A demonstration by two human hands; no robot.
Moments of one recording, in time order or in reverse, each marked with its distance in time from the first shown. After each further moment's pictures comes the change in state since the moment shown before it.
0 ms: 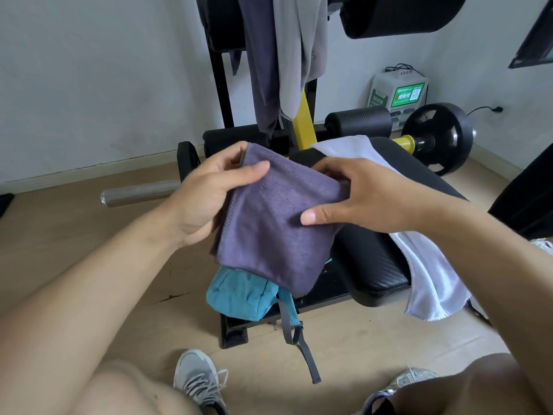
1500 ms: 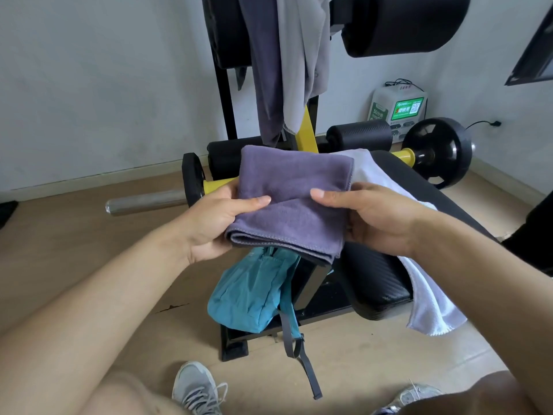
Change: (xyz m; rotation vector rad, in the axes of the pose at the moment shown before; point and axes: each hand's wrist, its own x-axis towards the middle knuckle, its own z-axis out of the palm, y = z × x) left_hand 0.002 -0.013 -0.004 -0.155 0.142 -0.289; right_hand 0.010 0.012 0.015 1.000 0.022 0.329
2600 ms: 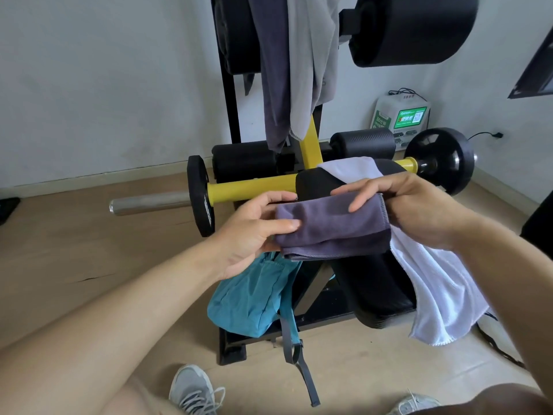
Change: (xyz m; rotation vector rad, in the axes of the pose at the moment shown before) left_hand 0.008 -0.026 0.020 0.156 -0.010 0.084; right_hand -0.006 -0.011 -0.048 -0.385 -0.088 -0.370
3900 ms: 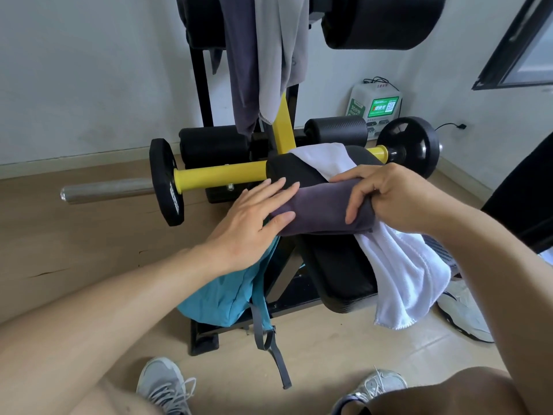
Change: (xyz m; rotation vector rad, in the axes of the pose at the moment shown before) left_hand 0.030 -0.041 0.022 0.987 0.020 0.412; right_hand -0.012 0.008 -0.031 -0.848 0.061 -0.023
